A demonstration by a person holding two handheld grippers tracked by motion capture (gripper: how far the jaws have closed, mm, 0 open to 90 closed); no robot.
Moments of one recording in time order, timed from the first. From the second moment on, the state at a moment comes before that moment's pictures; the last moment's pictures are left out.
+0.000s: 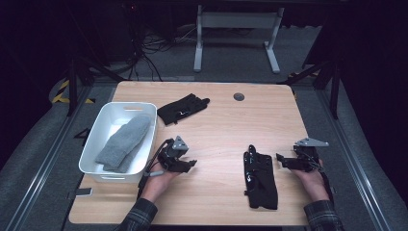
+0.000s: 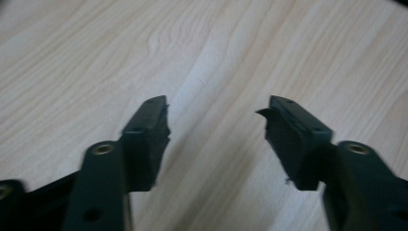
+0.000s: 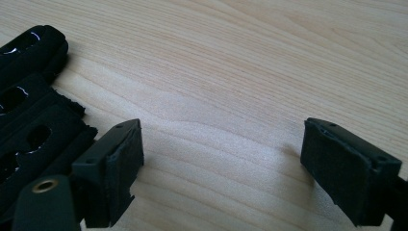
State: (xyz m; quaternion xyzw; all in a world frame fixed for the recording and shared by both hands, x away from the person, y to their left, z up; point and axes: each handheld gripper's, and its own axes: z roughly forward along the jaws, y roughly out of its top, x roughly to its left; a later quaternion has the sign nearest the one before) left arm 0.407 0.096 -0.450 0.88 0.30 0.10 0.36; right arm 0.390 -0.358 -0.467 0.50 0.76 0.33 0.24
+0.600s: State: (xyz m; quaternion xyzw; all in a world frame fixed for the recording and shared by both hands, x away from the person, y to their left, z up) left arm 0.510 0.085 -0.422 0.84 0.39 0.13 0.35; right arm 0.390 -0.358 -0.467 0.50 0.76 0.33 0.23
